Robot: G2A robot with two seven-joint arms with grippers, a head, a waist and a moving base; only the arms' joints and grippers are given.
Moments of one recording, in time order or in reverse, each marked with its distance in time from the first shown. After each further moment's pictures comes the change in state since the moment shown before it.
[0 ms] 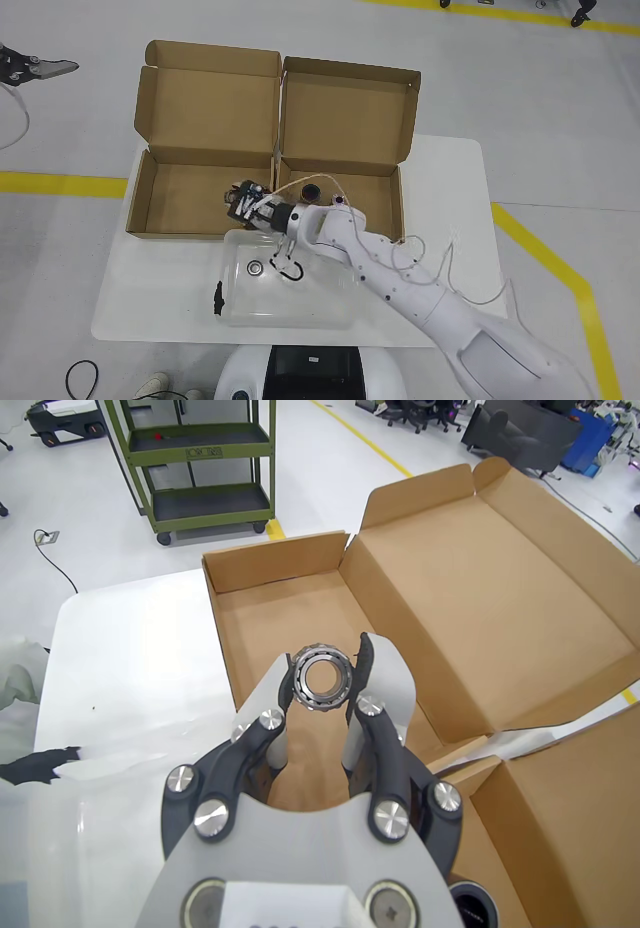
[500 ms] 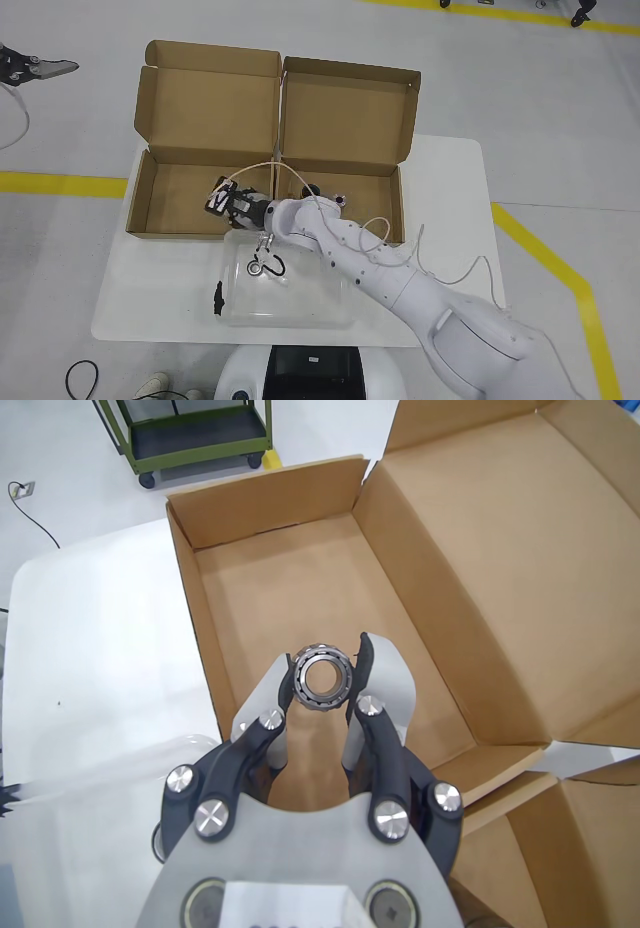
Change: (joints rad) left arm 0.000 0.000 0.000 0.000 0.000 0.000 0.000; right arm 0.123 -0.161 -0.096 0.263 0.083 0.039 0.101
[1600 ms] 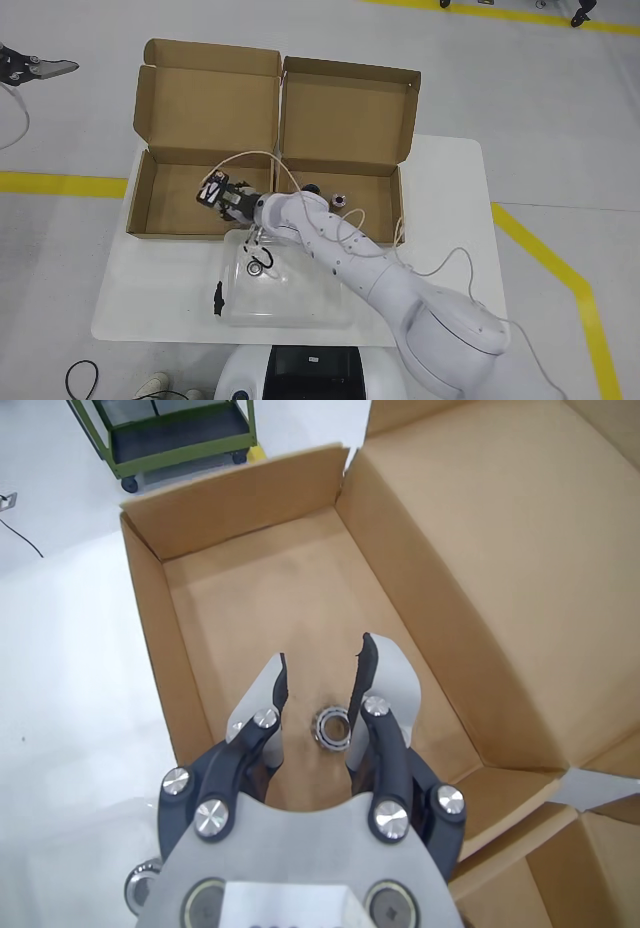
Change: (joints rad) left arm 0.000 0.000 0.000 0.000 0.000 0.000 0.000; right arm 0.052 -0.141 0.010 0.255 -0.044 -0.037 -0.158
